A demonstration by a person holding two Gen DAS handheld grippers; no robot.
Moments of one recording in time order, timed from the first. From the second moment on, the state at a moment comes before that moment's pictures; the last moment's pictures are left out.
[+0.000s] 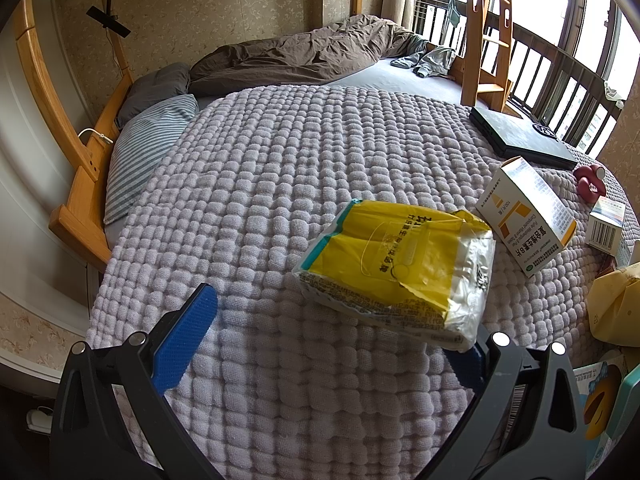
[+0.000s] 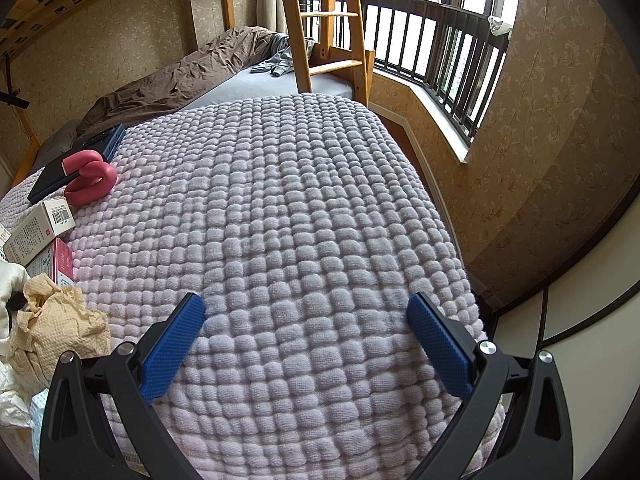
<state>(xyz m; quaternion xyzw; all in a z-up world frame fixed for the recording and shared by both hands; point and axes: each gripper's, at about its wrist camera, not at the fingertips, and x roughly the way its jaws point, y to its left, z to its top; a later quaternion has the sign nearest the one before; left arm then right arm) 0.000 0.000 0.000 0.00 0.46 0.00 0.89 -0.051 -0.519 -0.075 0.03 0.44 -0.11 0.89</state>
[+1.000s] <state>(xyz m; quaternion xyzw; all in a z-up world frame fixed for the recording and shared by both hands) -0.106 -0.114 0.062 -0.15 0.46 -0.27 0.84 -0.213 -0.383 -0.044 -0.03 0.41 0.03 0.91</state>
